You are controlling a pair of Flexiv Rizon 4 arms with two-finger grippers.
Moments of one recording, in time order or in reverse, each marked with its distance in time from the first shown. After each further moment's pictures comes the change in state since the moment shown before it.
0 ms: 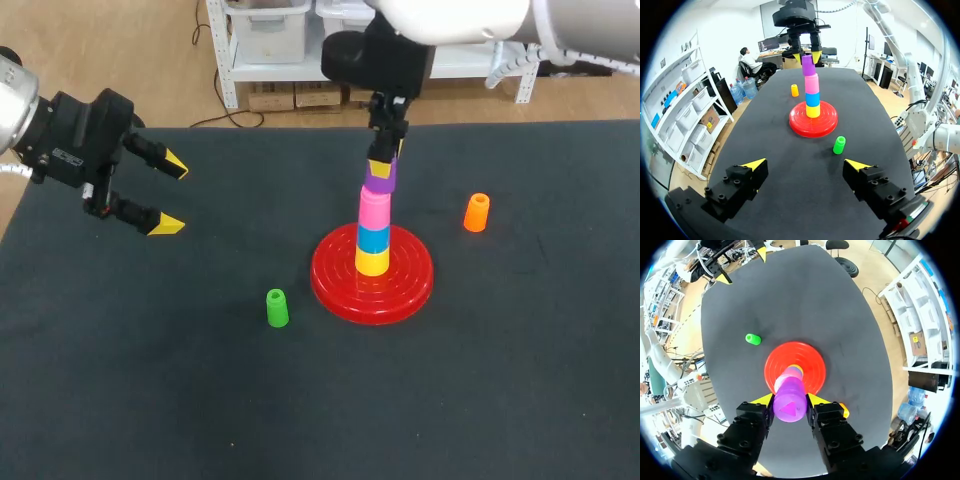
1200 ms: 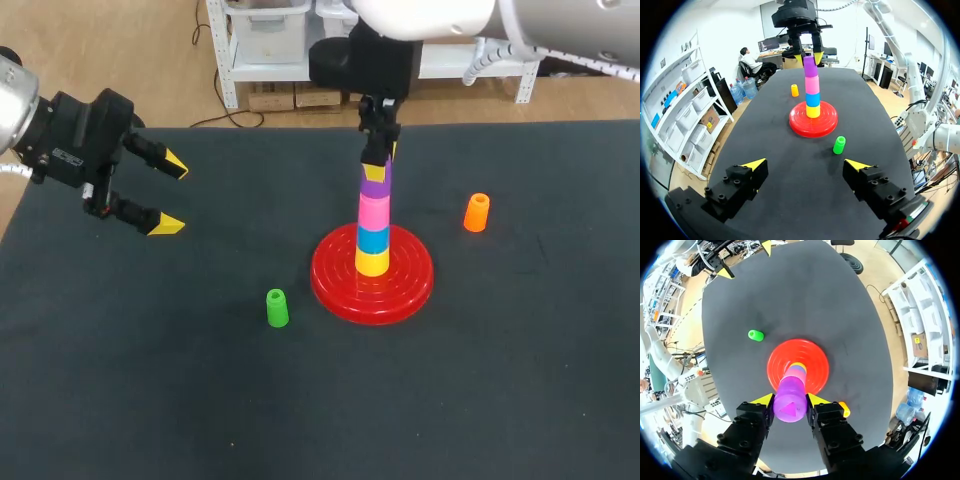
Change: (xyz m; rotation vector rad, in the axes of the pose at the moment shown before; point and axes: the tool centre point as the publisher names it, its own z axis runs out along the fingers) left arm 0.000 0.000 0.000 0.000 0.000 0.000; right arm -0.003 0.007 0.001 -0.009 0.055 -0.026
